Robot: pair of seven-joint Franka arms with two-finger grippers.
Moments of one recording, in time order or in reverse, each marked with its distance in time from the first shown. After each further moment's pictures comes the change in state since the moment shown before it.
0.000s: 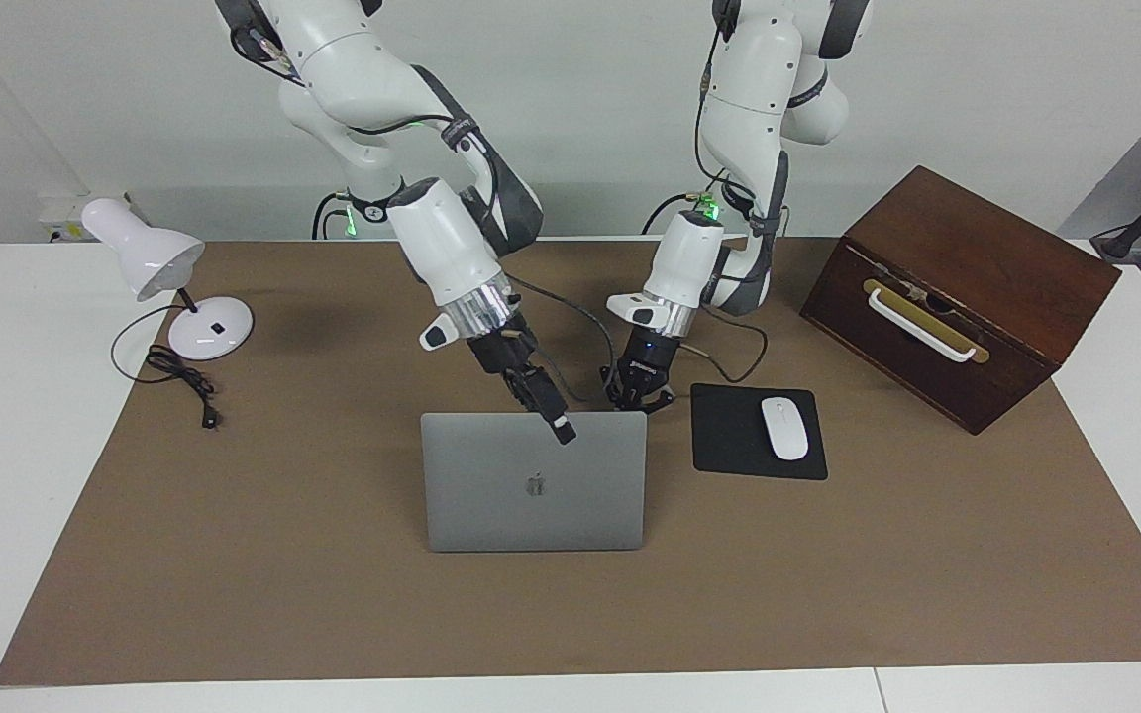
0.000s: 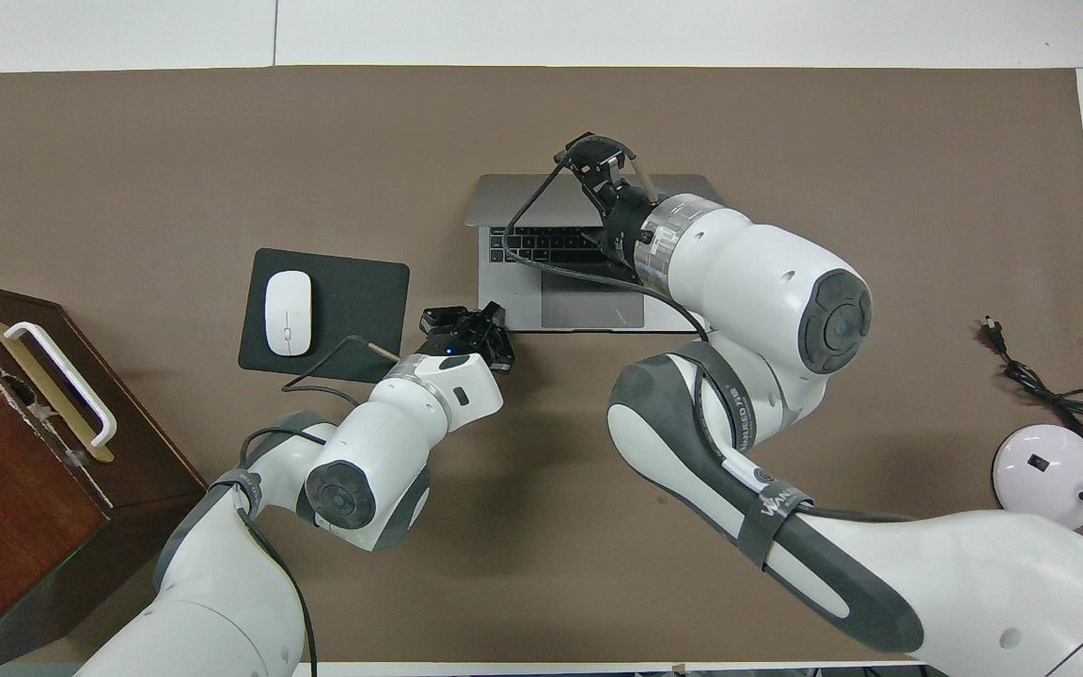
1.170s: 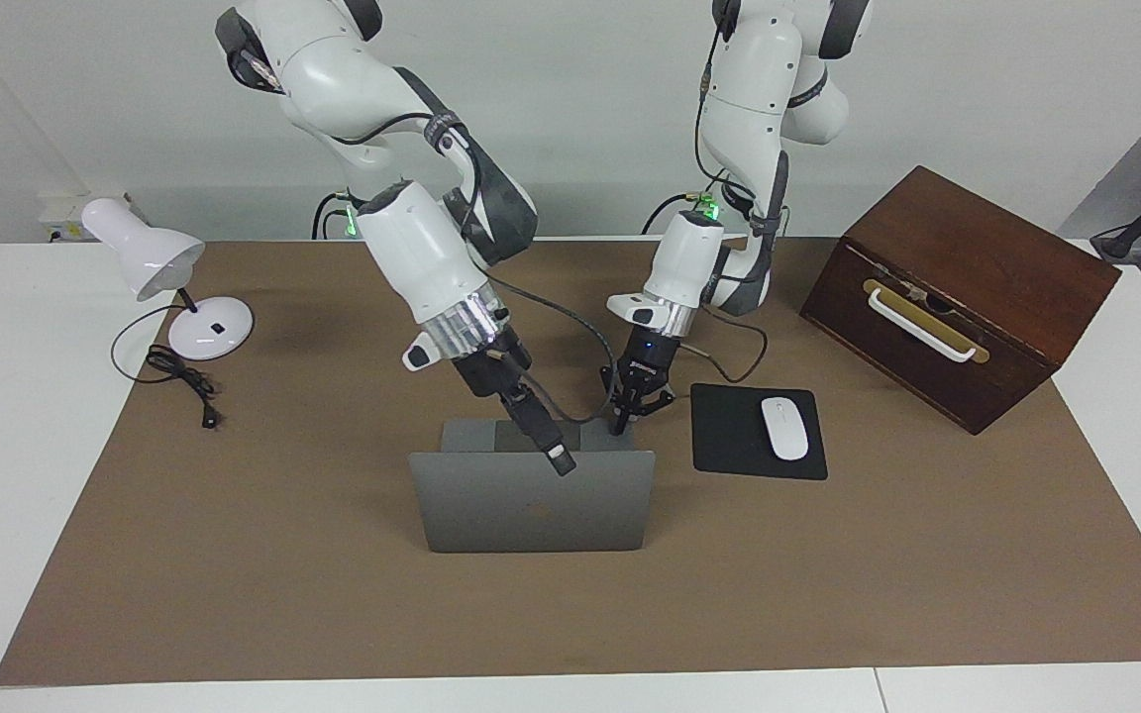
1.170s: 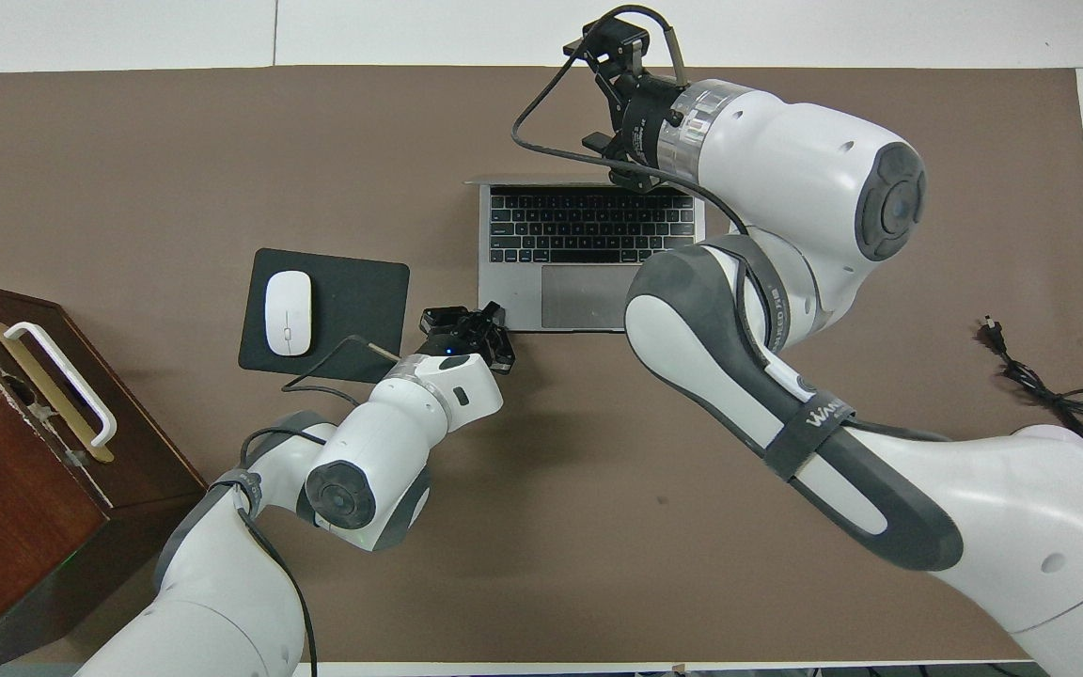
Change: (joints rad) left arm 0.000 0.000 0.000 0.000 0.000 0.000 0.000; right arm -0.002 0.159 -0.003 0.365 0.000 -0.139 0.027
